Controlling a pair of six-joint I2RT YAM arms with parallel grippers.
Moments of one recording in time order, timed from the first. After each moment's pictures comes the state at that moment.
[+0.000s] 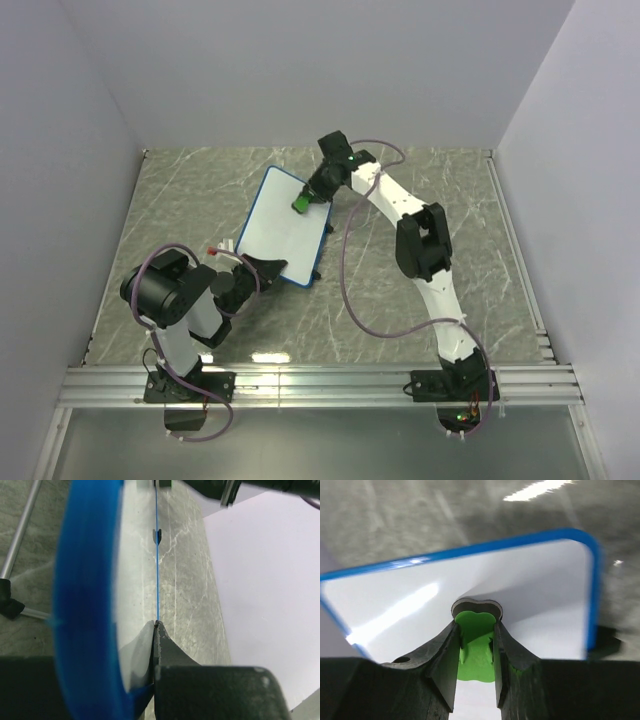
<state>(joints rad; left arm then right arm) -0.50 1.81 0.11 1.56 0.05 -1.07 0.52 2.40 2.18 -0.73 -0.15 1.10</state>
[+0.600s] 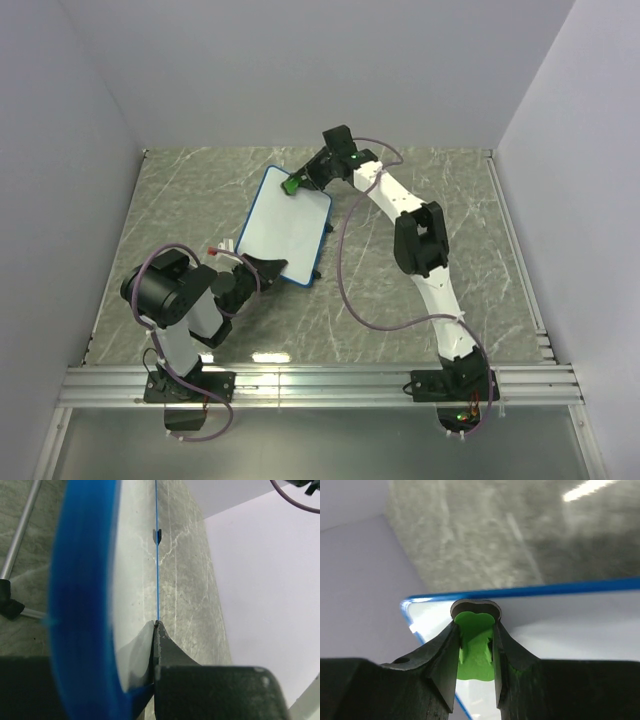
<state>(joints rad) -0.51 1.82 0.11 1.56 0.03 -1.07 0.48 2.52 2.33 -0.58 -0.30 1.29</state>
